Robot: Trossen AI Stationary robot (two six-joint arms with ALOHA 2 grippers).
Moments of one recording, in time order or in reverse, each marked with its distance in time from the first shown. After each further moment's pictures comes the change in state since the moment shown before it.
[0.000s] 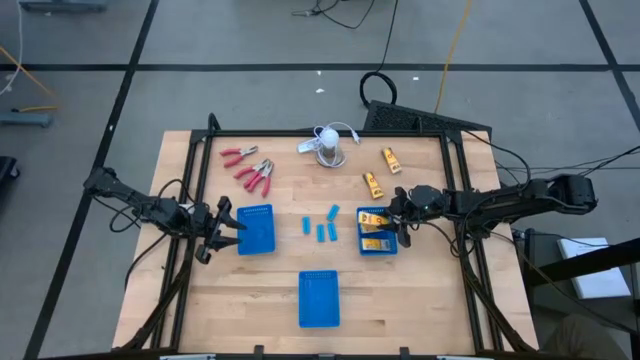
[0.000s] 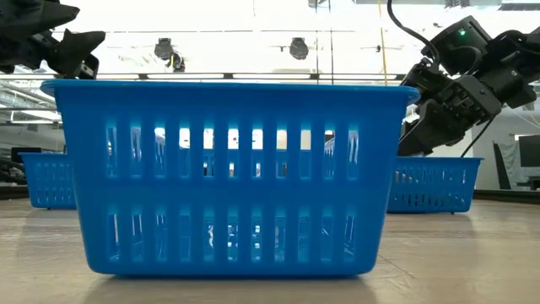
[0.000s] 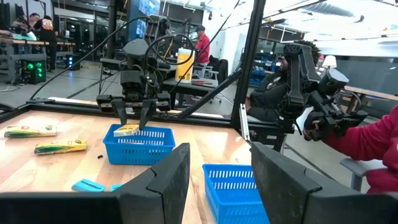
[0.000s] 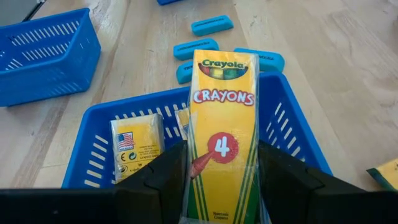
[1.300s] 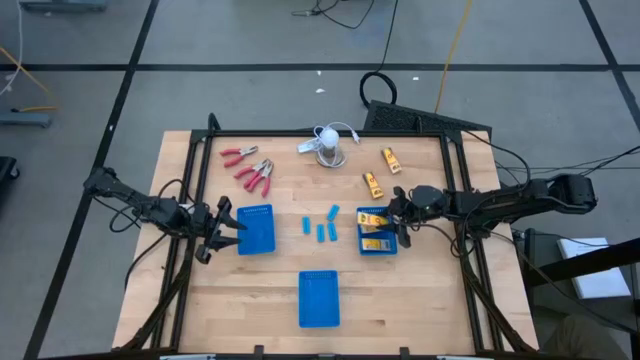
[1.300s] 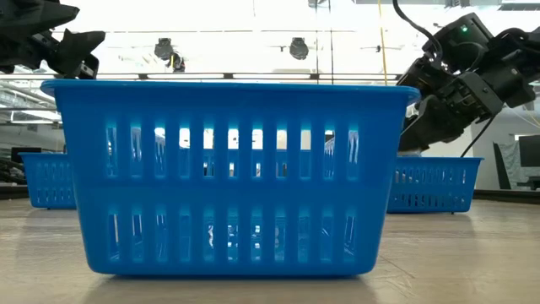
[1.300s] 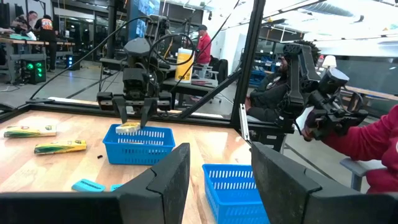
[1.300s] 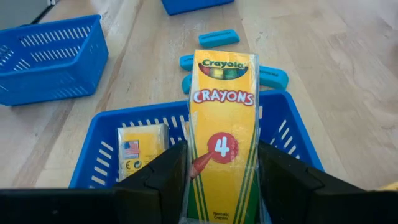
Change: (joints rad) left arm 0.000 0.000 0.000 0.000 0.000 0.000; right arm 0.011 0.000 0.000 0.040 0.000 -0.044
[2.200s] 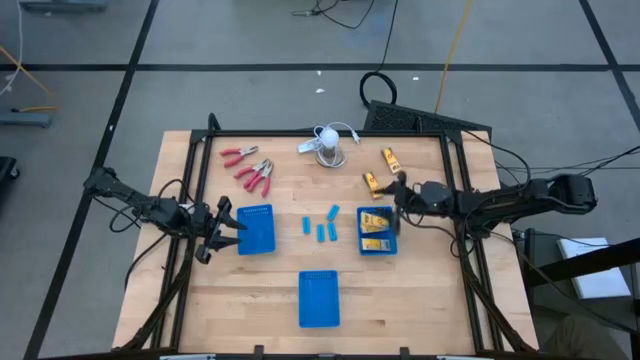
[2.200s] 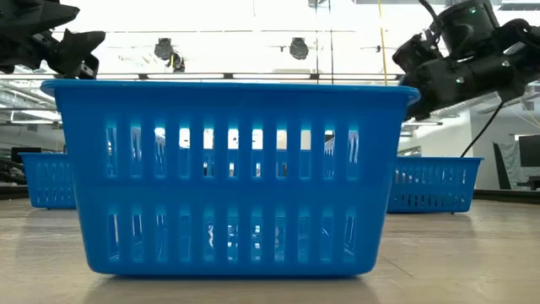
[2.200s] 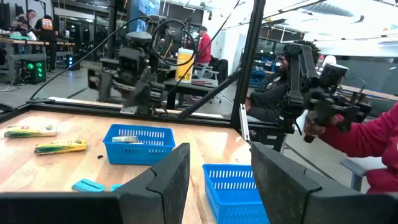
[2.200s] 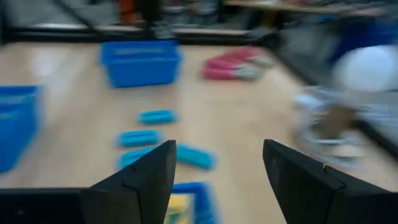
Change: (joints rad) left arm 0.001 0.000 0.000 0.000 0.000 0.000; right arm -0.006 0.000 0.001 0.261 0.258 -0.131
